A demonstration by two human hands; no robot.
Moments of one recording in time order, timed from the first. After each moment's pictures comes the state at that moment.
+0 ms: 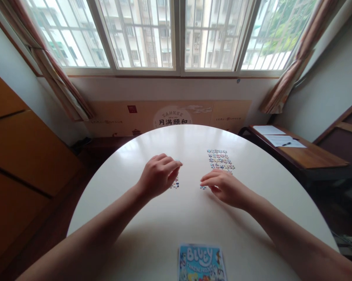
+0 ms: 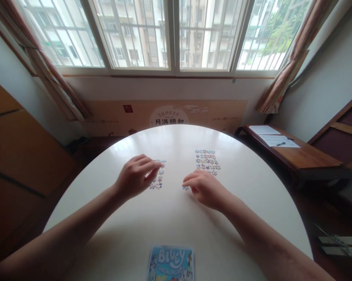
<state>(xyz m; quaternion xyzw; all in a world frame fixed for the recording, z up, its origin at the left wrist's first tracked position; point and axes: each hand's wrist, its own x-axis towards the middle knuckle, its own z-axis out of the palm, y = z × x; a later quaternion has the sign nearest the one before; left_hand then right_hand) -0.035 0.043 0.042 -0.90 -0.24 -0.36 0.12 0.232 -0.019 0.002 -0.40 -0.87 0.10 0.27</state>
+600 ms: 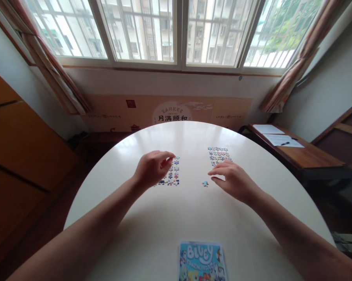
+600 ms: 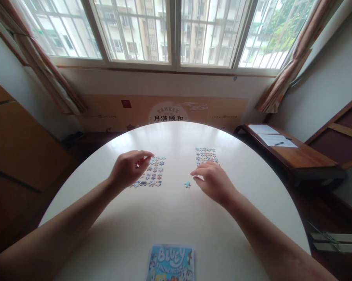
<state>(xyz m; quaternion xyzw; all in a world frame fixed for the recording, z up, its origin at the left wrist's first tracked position) -0.049 0.059 0.034 -0.85 -0.36 -0.39 0.03 0.247 -0.017 0.004 -0.52 -0.81 0.02 0.26</state>
